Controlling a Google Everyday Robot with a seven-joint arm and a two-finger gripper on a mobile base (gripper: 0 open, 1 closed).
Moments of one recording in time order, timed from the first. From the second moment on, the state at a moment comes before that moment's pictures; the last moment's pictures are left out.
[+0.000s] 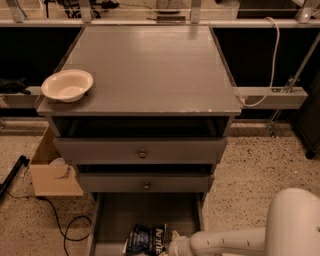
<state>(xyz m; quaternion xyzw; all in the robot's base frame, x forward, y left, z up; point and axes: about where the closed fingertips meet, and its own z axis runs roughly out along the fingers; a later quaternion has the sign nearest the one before) 0.403 -0.016 0.196 -0.39 0.86 0.23 0.24</state>
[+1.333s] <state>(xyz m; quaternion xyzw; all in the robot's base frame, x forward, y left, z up) 0.416 -0.013 0.184 -0.37 0.87 0.21 0.25</state>
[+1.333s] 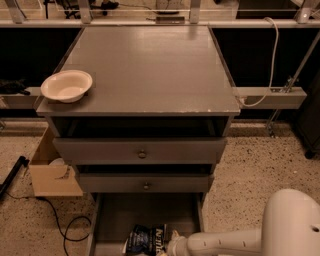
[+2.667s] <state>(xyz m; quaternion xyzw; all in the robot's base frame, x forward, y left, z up) 0.469 0.032 0.139 -0.36 0.89 0.18 0.23</state>
